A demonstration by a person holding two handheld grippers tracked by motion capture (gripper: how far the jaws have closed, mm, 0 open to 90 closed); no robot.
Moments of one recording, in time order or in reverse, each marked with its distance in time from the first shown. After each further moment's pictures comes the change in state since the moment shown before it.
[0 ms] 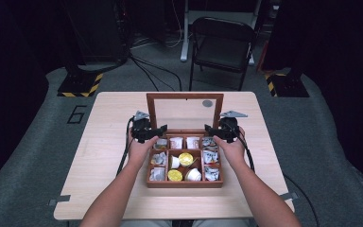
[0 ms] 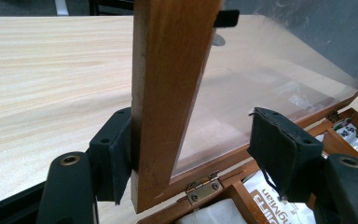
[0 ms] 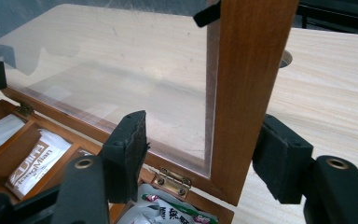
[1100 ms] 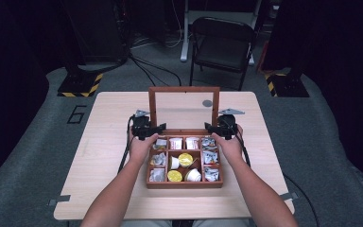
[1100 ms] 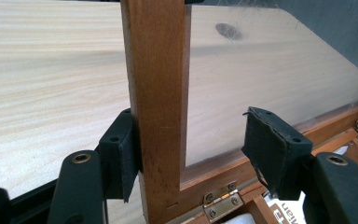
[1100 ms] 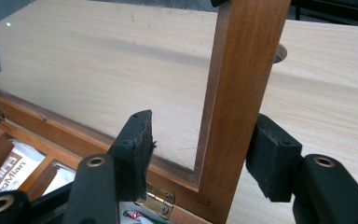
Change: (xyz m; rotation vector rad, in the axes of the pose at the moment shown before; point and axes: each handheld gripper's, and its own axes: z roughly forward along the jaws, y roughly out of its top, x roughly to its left) left arm 0.007 0.004 0.010 0.041 0.041 -0.062; right arm -0.004 0.005 0.015 0.036 -0.027 0.018
